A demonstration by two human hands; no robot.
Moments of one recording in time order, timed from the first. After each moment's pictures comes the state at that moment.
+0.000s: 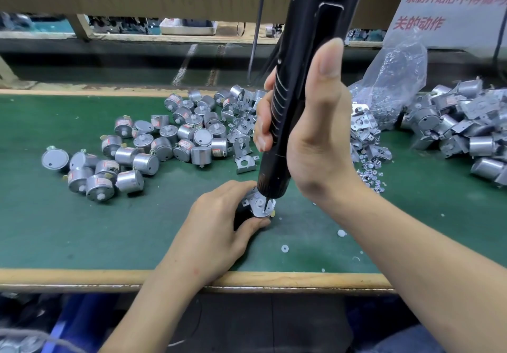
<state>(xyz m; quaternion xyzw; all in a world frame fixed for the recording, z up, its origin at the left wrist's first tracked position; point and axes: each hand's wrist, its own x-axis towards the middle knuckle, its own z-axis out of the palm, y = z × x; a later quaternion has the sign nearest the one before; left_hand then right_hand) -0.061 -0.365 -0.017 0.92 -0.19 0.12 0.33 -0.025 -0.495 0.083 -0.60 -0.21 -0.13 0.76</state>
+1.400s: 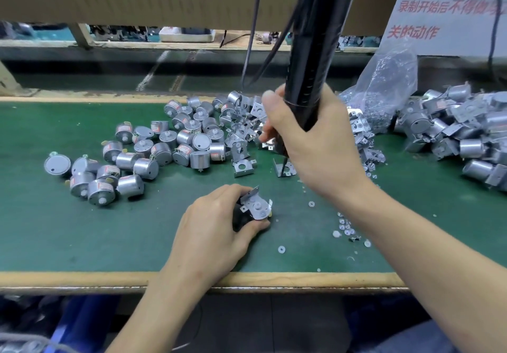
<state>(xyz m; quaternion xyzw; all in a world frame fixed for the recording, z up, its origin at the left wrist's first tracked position) -0.067 -0.371 -0.017 0.92 -0.14 0.16 0.32 -0.010 -0.531 0.062 -0.75 -0.15 -0.18 0.62</state>
